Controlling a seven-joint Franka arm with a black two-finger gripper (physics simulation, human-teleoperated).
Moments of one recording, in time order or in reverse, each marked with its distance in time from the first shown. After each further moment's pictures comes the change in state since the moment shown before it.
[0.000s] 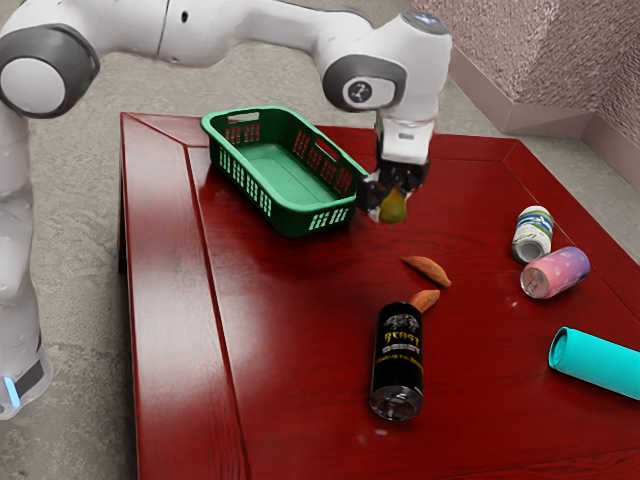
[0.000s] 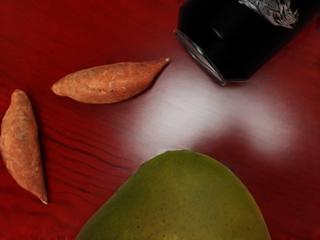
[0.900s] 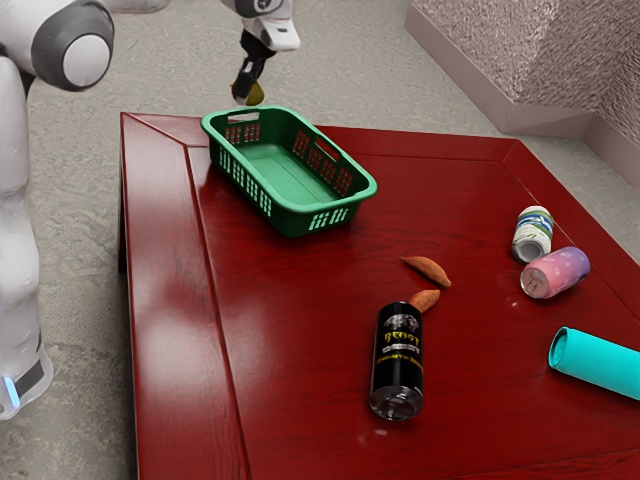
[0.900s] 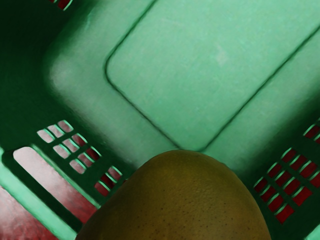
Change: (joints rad) arm 0.240 0.004 0.508 -0.034 0.052 -0.101 0.057
